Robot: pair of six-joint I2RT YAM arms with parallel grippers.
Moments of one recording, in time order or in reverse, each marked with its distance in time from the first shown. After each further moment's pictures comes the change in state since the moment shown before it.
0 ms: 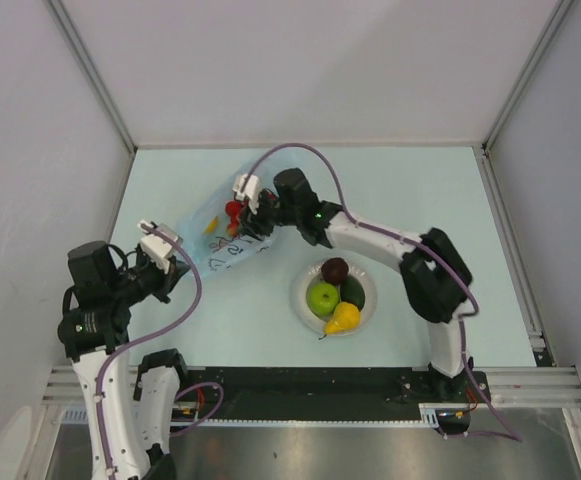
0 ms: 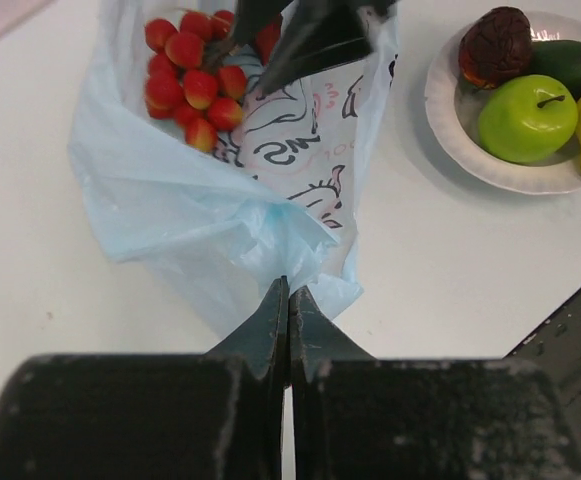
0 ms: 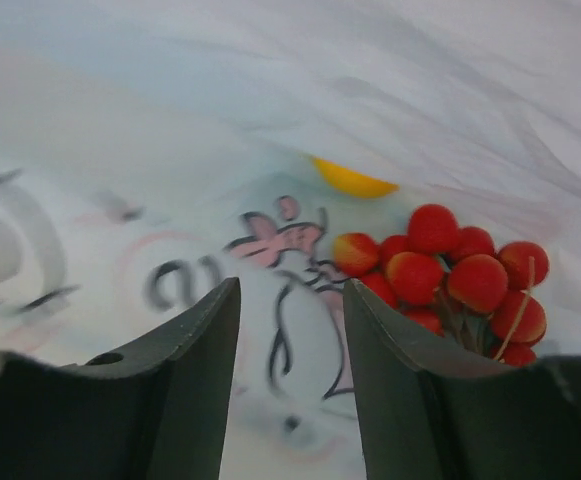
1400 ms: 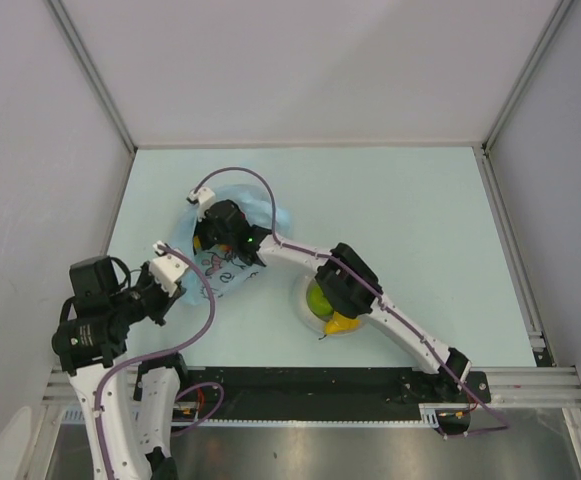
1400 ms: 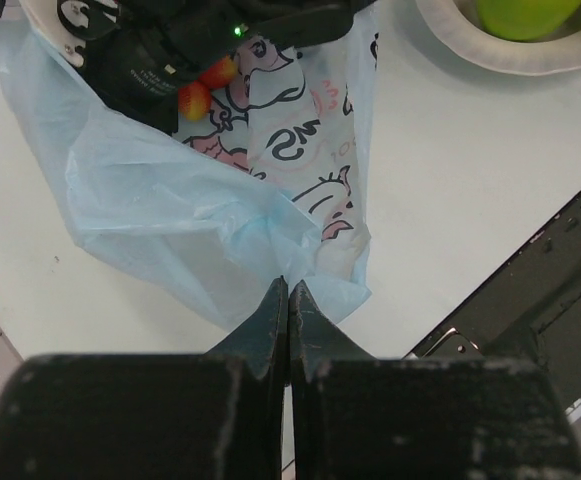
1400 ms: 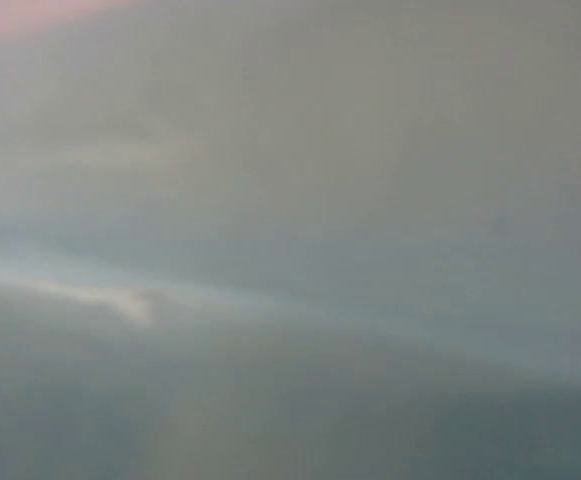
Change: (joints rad) left arm 0.000 -0.056 0.076 -0.301 -0.095 0.259; right arm 0.161 0.806 0.831 0.021 0.391 0.636
